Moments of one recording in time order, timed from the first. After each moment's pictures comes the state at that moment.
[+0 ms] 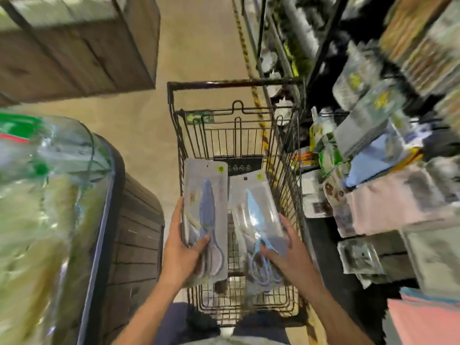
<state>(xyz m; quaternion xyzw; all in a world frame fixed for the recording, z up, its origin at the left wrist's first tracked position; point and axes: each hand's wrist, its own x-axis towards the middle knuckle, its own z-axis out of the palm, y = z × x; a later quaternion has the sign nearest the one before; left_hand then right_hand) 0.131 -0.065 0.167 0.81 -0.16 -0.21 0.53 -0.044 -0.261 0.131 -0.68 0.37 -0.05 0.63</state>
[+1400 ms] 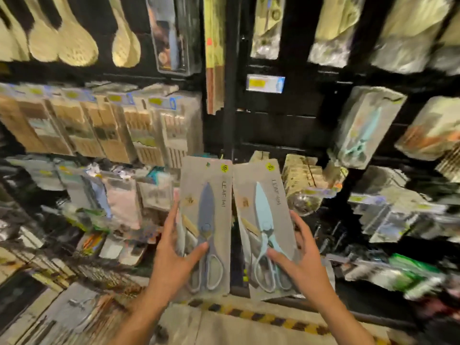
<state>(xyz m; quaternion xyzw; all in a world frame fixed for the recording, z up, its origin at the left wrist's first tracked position) -0.264 0.010 0.331 0.41 -0.67 -0.42 0.45 -0.516 0.120 0.322 -0.46 0.61 -0.58 0.29</state>
